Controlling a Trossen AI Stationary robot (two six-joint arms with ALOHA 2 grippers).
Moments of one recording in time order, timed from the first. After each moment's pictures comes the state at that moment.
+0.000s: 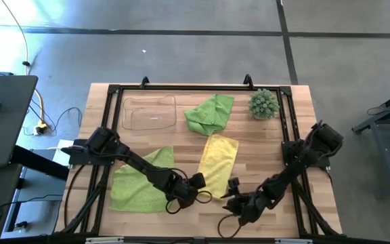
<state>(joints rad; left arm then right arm) -0.34 2.07 1.28 -0.36 -0.29 0.87 0.77 1.76 0.88 0.03 0.50 0.21</state>
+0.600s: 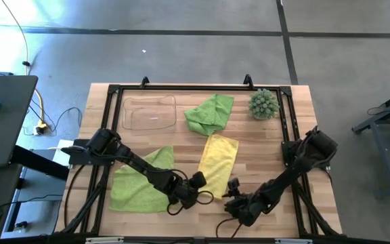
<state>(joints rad) -0.35 2.08 1.28 -0.31 -0.29 0.72 0.77 1.88 0.91 -0.06 0.54 0.18</state>
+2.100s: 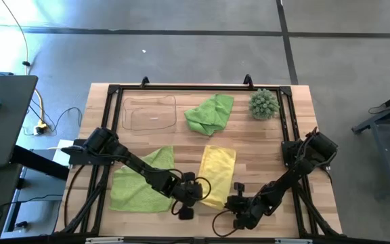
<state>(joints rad) -0.37 2.03 1.28 -0.20 -0.14 -0.46 0.81 1.89 0.91 0.01 0.49 0.76</state>
